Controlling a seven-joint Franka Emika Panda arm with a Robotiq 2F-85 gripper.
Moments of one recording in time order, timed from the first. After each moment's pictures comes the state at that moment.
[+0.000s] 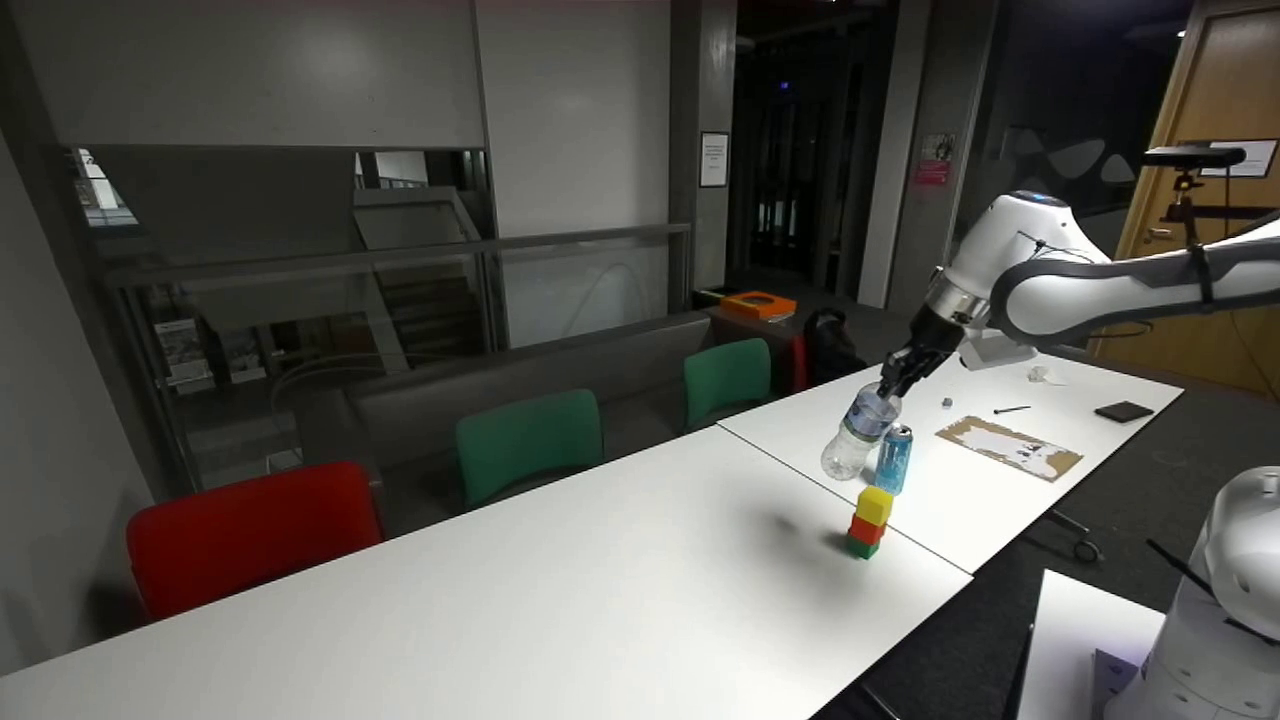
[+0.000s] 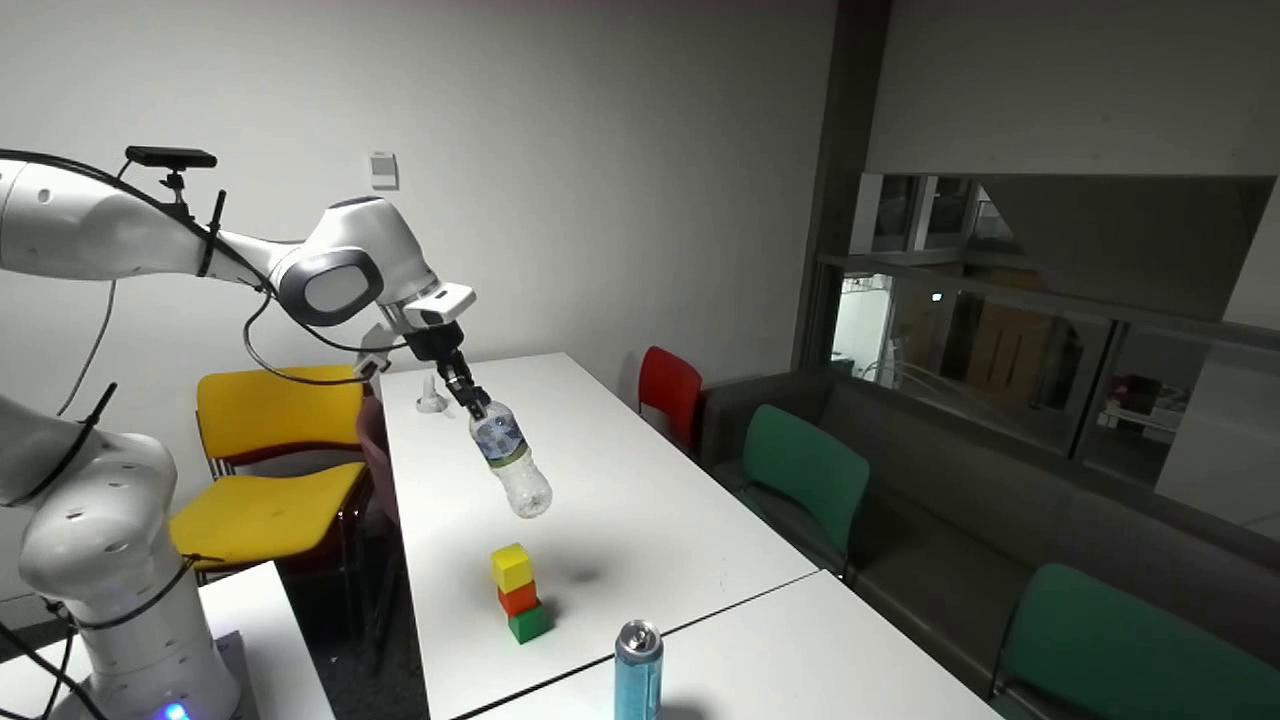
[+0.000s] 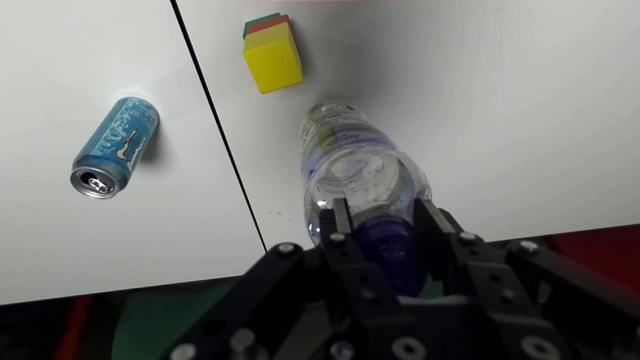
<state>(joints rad) -0.14 -0.71 -0.02 -2.62 -0.06 2.35 0.27</state>
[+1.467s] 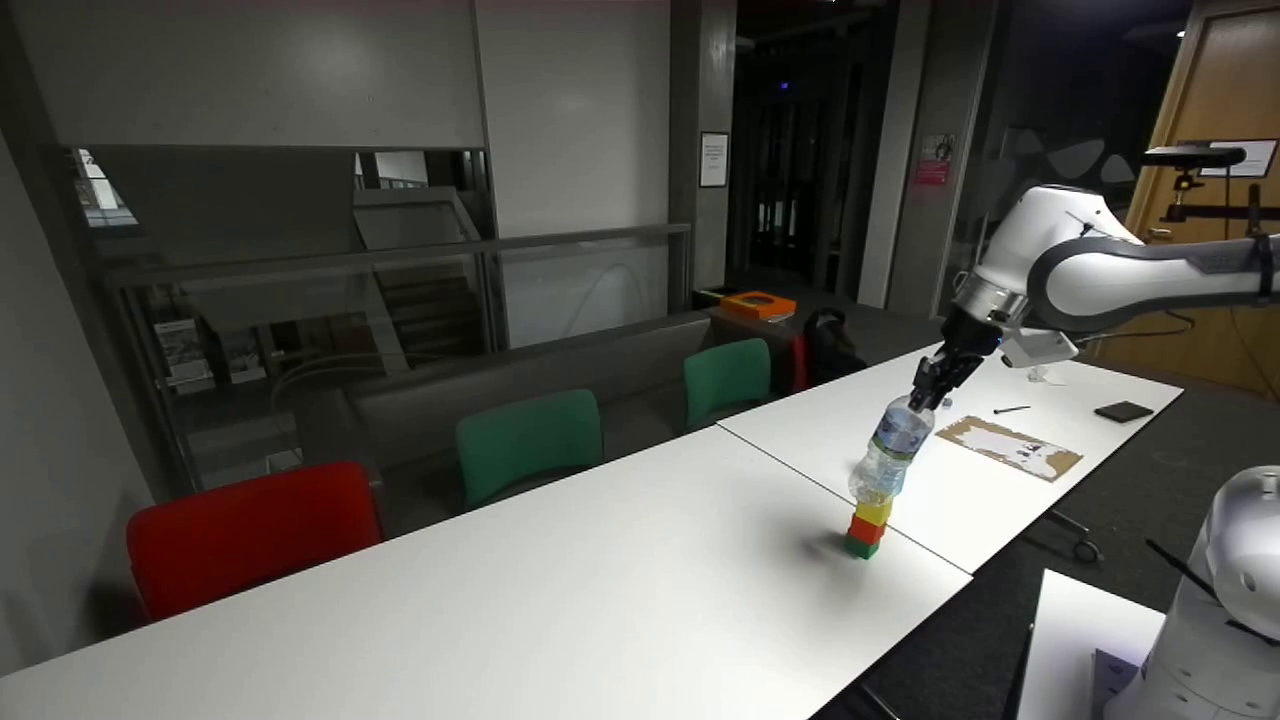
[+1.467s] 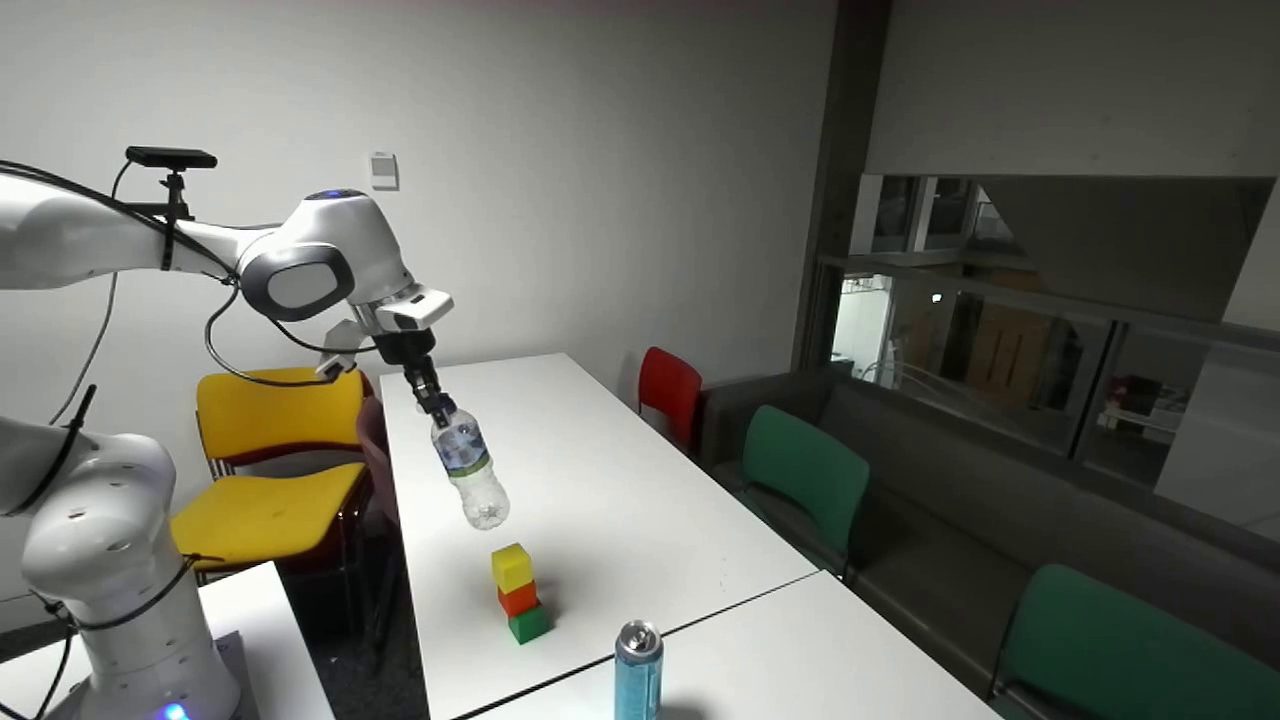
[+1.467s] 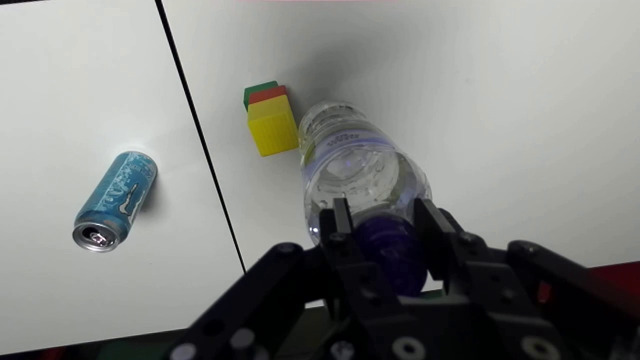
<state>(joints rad) -0.12 -0.83 -0.07 -2.66 0.01 2.16 0.18</state>
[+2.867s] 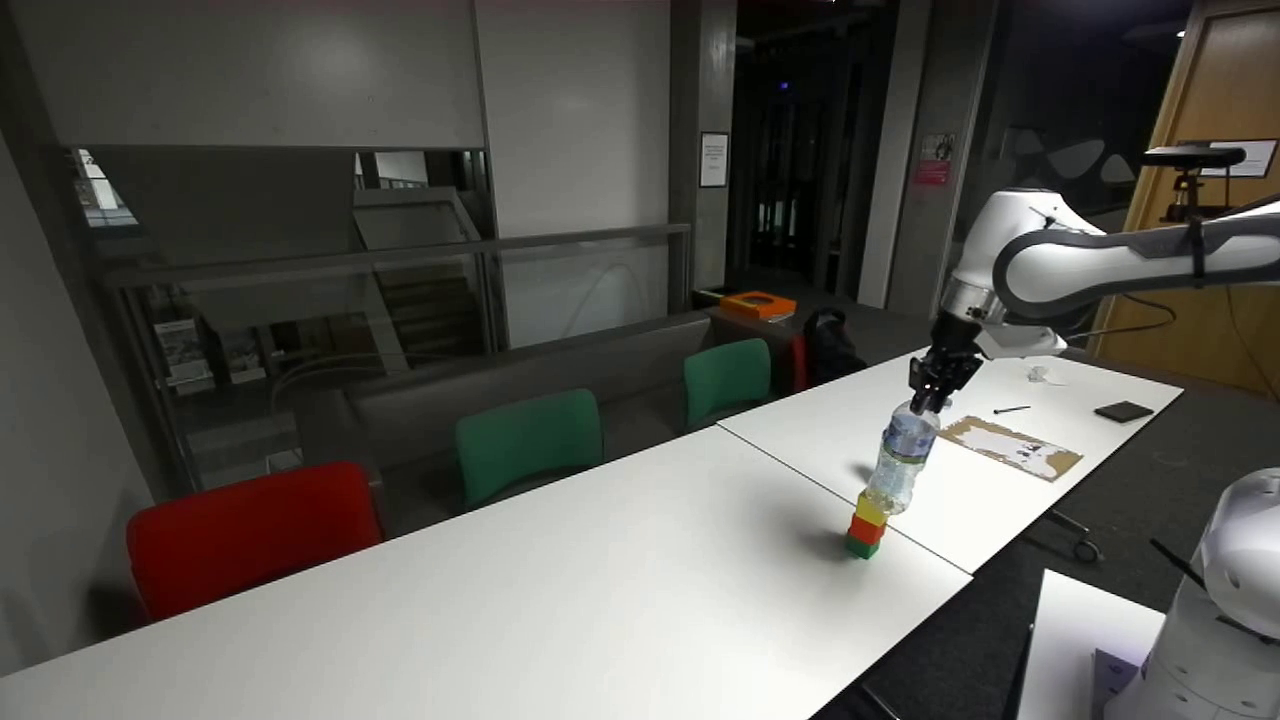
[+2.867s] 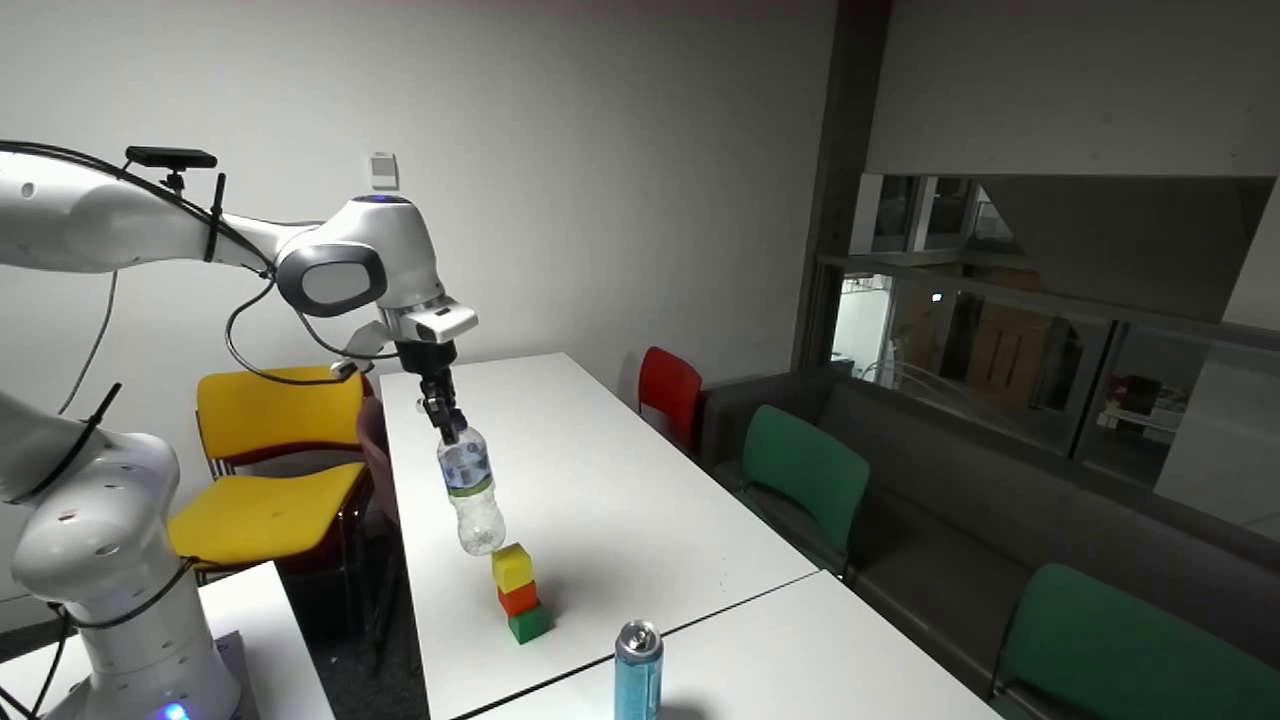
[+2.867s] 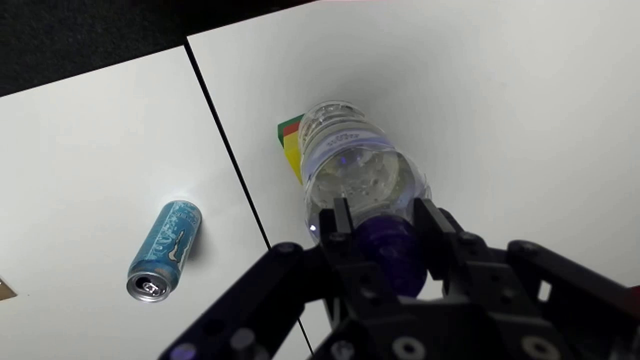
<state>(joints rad) -0.19 -0.69 -0.06 -2.57 0.01 2.07 0.27</state>
